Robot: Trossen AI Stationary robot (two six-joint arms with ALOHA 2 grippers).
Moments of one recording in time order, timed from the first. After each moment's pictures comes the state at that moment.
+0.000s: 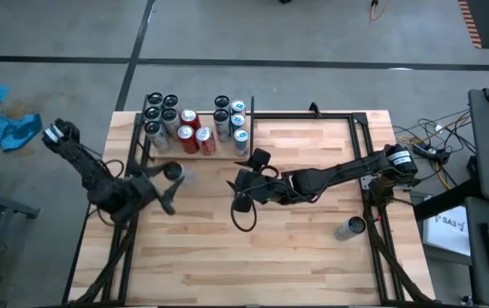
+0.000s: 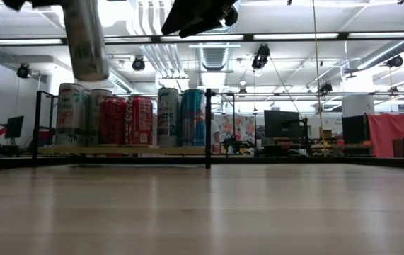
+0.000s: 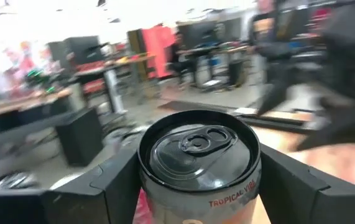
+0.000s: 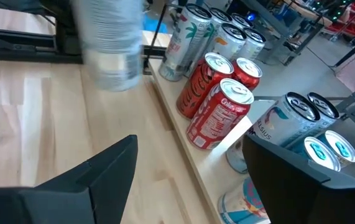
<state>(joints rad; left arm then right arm) -0.80 0.90 0.39 1.07 -1.54 0.65 0.18 1.78 1.47 -0.18 0.65 -0.04</state>
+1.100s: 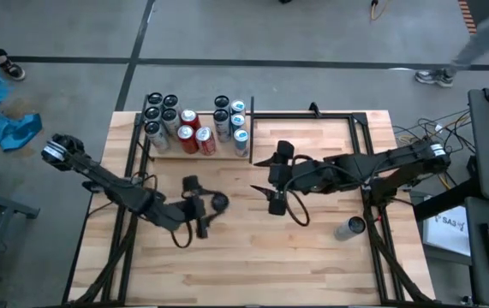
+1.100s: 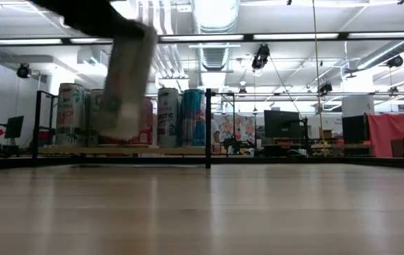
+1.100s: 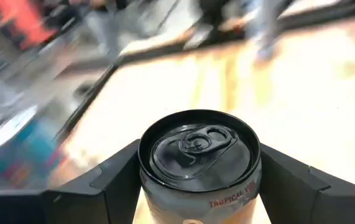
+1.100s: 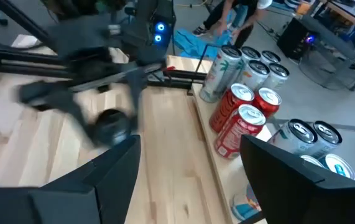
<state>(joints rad) -0.50 1.27 0.72 0.11 -0.75 -0.01 0.23 1.47 1.46 -0.42 0.44 -0.05</state>
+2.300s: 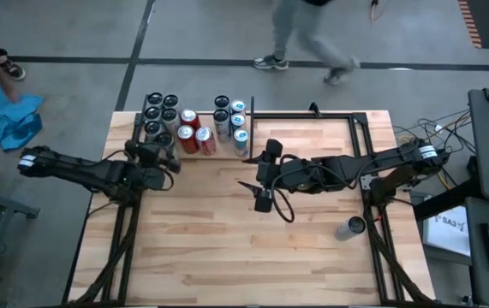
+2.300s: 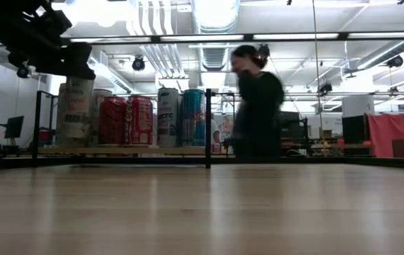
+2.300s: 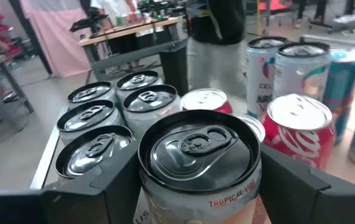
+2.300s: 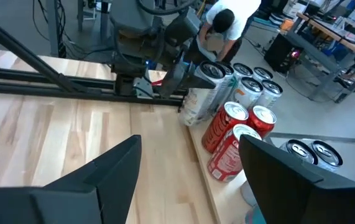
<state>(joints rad) -0.16 0.69 0.47 -0.54 -1.32 -0.60 0.20 1.56 1.46 -0.25 0.44 -0.11</state>
